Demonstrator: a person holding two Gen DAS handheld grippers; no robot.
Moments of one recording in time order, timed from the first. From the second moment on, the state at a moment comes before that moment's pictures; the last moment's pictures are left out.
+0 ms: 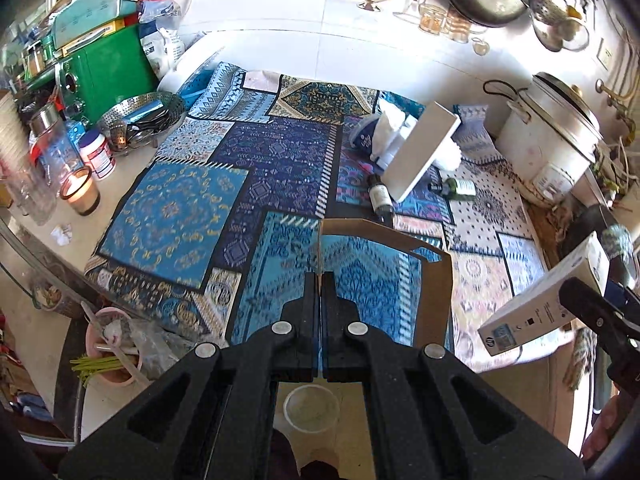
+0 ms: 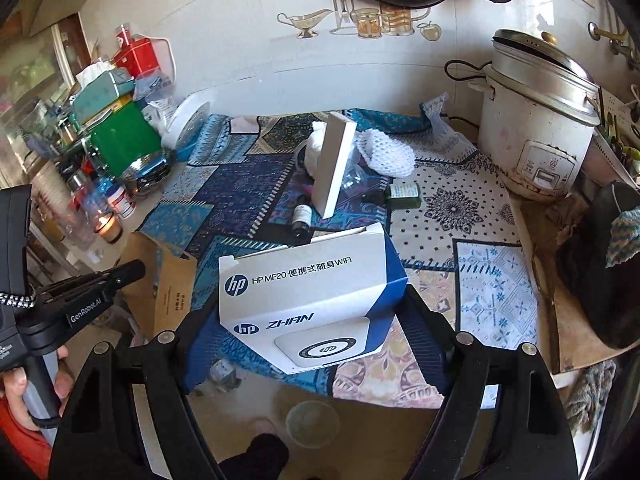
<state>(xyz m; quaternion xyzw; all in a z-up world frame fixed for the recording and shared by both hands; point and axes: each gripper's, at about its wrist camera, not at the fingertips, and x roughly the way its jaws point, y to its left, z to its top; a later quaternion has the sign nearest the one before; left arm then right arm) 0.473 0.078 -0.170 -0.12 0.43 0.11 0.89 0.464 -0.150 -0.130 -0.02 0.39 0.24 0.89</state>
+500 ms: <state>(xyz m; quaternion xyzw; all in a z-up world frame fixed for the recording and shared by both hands) 0.385 0.107 -0.257 -0.09 0.50 0.11 0.85 0.408 -0.107 -0.226 0.01 0.48 0.25 0.84</state>
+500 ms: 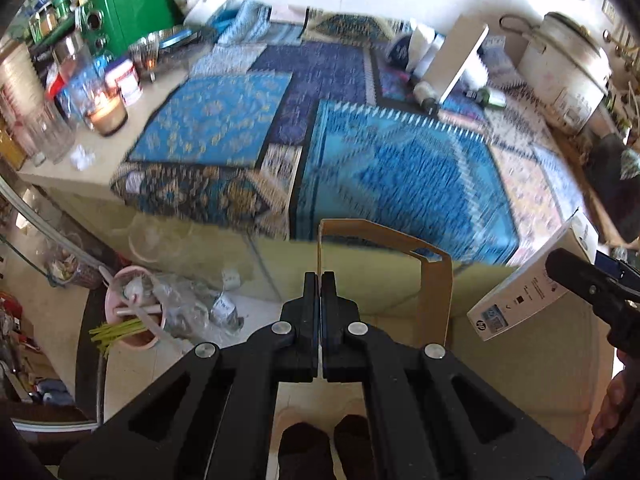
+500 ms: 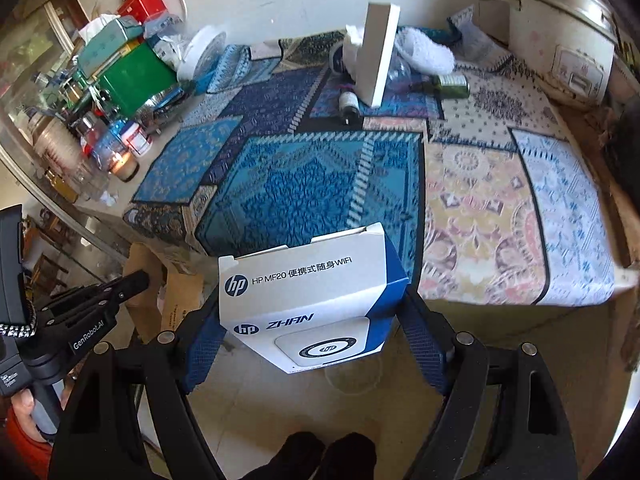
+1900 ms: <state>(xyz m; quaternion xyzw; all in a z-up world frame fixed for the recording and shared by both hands) 0.397 0.105 -0.851 -0.11 0.64 0.10 0.76 0.407 -0.102 -0.767 0.00 0.66 0.20 0.73</state>
